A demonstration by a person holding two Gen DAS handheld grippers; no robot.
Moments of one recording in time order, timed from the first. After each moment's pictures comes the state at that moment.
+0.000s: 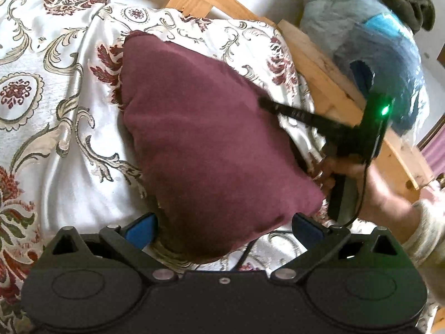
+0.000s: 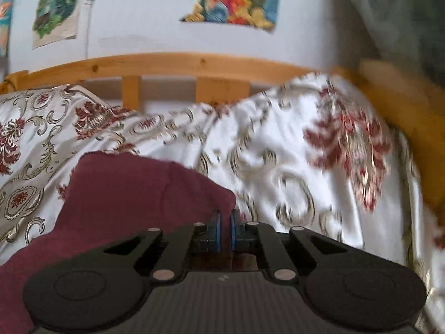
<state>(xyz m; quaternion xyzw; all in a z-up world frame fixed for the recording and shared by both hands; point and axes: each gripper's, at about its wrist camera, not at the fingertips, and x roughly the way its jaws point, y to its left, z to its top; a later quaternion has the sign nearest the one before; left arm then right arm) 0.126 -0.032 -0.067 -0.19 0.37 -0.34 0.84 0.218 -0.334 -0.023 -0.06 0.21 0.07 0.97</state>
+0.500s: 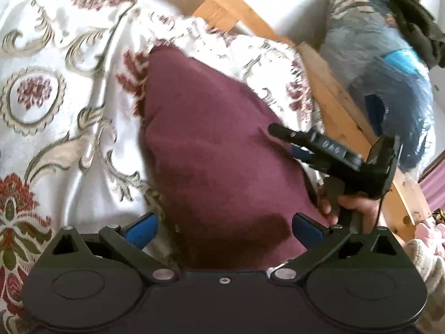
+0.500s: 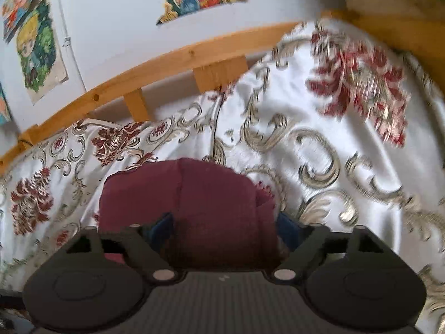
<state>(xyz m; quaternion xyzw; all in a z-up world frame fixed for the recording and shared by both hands) 0.148 -0.013 -0.068 -0.24 0.39 -0.31 0.83 0.234 -0.364 -0.028 0.11 0.27 0.14 0.95</state>
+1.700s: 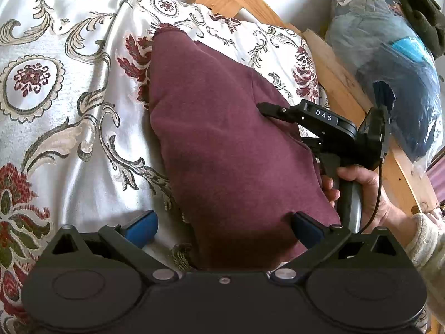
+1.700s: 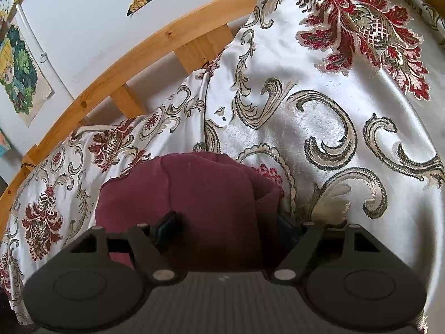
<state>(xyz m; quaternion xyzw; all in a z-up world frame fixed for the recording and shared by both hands) 0.154 -0.019 -0.078 -0.22 0.40 -0.31 0.83 0.275 -0.373 -0.044 0.18 0.32 0.16 0.92</state>
